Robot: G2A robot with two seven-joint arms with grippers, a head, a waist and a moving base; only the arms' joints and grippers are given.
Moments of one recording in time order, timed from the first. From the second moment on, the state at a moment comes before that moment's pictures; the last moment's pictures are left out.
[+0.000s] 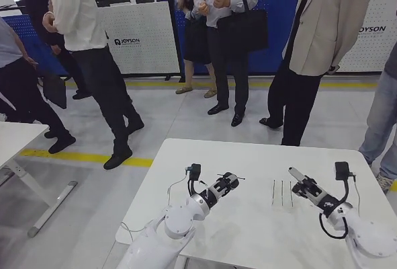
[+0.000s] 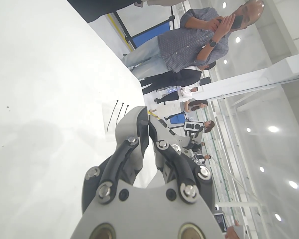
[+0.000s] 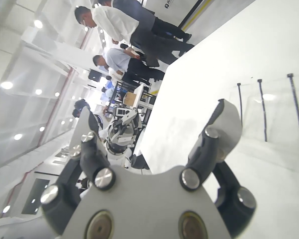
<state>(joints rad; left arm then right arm) 1.36 -1.25 -1.08 -1.62 -0.10 0.06 -0.17 -1.31 -1.12 1.37 -1.60 0.01 -0.03 0.64</state>
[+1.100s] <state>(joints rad) 1.36 -1.25 -1.08 -1.62 -0.10 0.06 -0.17 -0.94 -1.10 1.16 -1.55 -0.56 0.18 1.17</state>
